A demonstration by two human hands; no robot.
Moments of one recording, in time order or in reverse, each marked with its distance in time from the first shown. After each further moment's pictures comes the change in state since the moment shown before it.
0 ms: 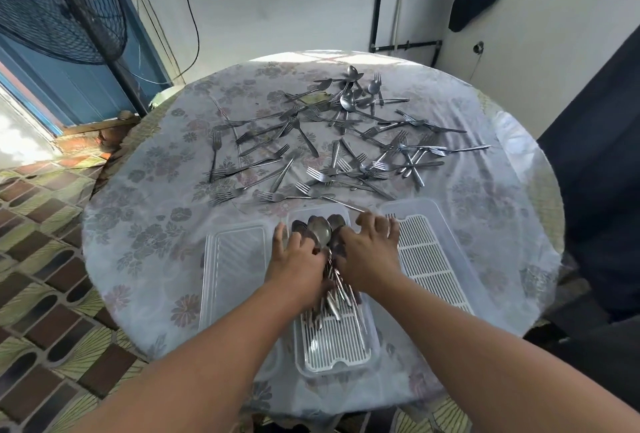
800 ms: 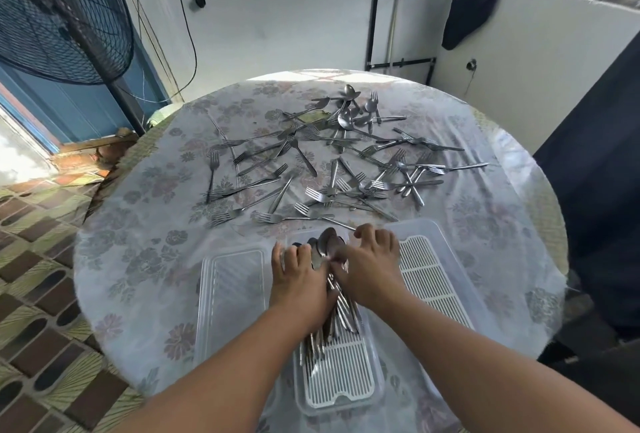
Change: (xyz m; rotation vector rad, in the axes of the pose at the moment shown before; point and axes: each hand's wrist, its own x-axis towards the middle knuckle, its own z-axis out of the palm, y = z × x) left_hand 0.017 0.004 0.010 -0.106 0.082 -0.129; right_hand 0.018 0.004 -0.001 0.065 0.116 -0.020
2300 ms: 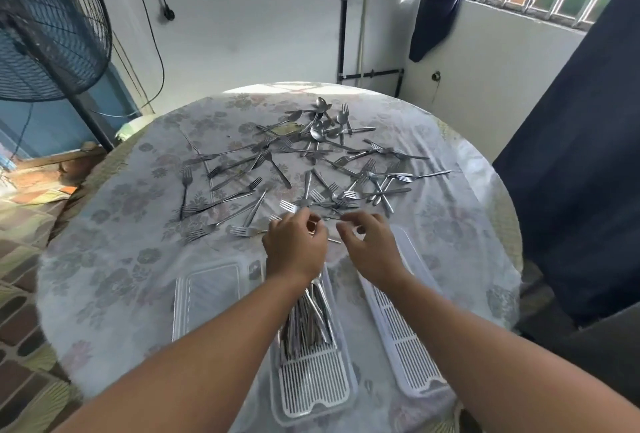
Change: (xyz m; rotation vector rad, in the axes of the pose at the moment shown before) left_hand 0.056 0.027 -0.063 -0.699 0.355 -0.203; right_hand 0.016 0.036 -0.047 0.788 0.242 0.220
